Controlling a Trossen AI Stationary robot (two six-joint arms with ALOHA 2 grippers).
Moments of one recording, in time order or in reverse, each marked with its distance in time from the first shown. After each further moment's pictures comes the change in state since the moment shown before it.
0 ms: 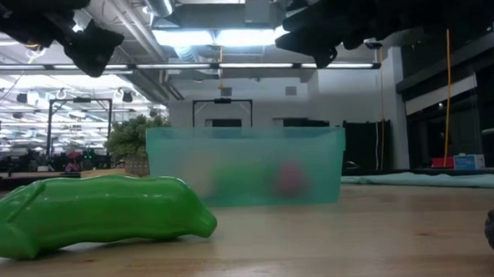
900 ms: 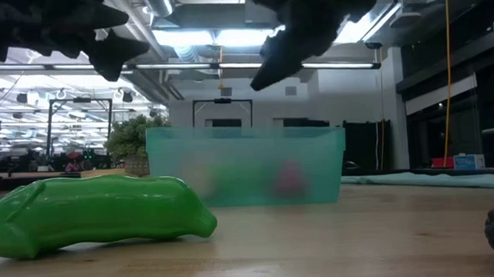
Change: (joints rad) left arm 0.162 0.028 -0.079 0.234 0.029 0.087; right arm 0.000 0.306 0.568 -0.848 -0.101 -0.082
